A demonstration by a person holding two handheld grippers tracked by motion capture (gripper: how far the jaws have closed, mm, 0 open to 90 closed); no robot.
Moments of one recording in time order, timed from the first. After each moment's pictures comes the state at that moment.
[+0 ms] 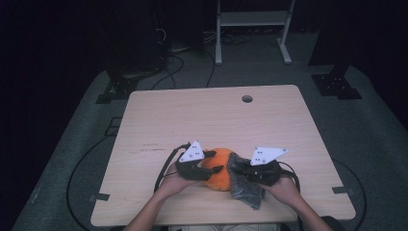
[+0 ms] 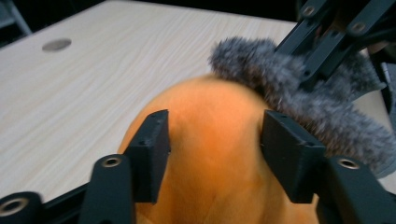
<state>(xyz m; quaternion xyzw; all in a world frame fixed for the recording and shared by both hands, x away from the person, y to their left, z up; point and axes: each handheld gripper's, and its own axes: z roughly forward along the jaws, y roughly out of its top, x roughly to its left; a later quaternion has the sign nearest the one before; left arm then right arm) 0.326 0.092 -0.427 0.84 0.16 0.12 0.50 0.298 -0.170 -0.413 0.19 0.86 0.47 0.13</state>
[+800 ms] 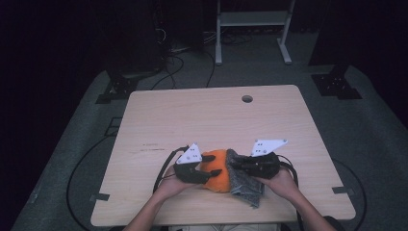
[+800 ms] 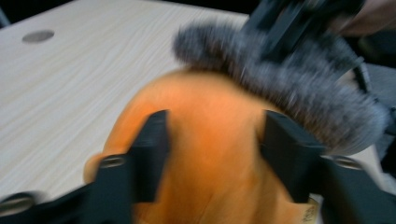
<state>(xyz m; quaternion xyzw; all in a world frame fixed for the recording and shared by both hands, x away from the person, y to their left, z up) 0.322 0.101 -0.424 0.84 0.15 0.09 0.52 0.315 -0.169 -0.409 0.20 0.85 0.49 0.08</state>
